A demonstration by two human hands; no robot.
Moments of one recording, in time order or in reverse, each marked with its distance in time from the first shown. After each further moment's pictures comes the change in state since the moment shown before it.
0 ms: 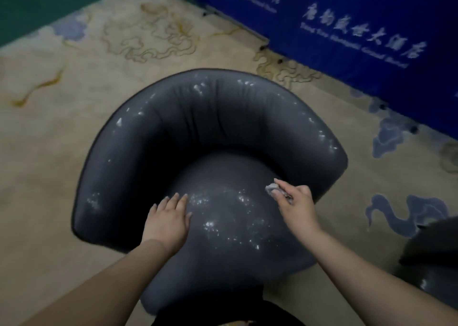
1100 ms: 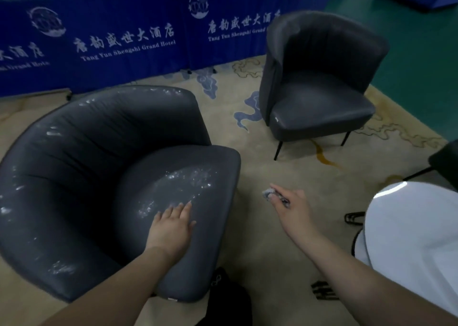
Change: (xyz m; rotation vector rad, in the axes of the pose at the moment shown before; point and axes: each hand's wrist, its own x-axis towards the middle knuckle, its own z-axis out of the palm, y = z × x) left_hand -0.116 -0.067 0.024 0.324 0.032 1.014; right_hand -0.410 -0.014 0.114 0.090 0.892 0.457
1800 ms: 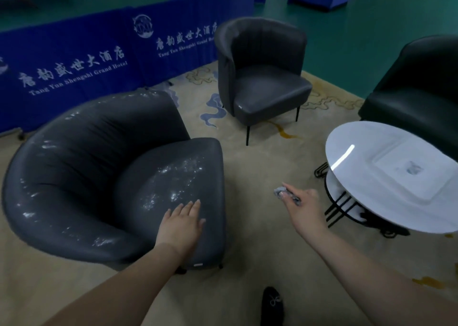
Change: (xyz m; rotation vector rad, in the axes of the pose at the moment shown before) left_hand -0.132 -0.067 0.017 0.097 0.042 0.339; right_hand -0.237 -0.014 0.026 0.027 0.332 0.184
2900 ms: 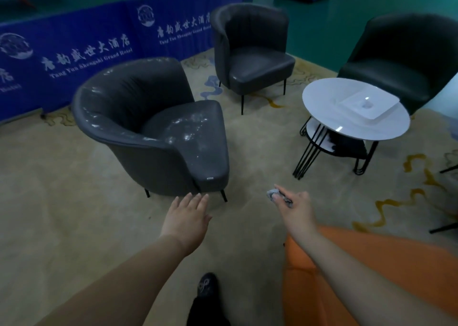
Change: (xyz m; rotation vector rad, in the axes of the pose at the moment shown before) left_hand -0.398 0.011 0.053 0.143 0.024 0.164; right_hand -0.413 0.065 -0.033 0.043 0.092 -0.011
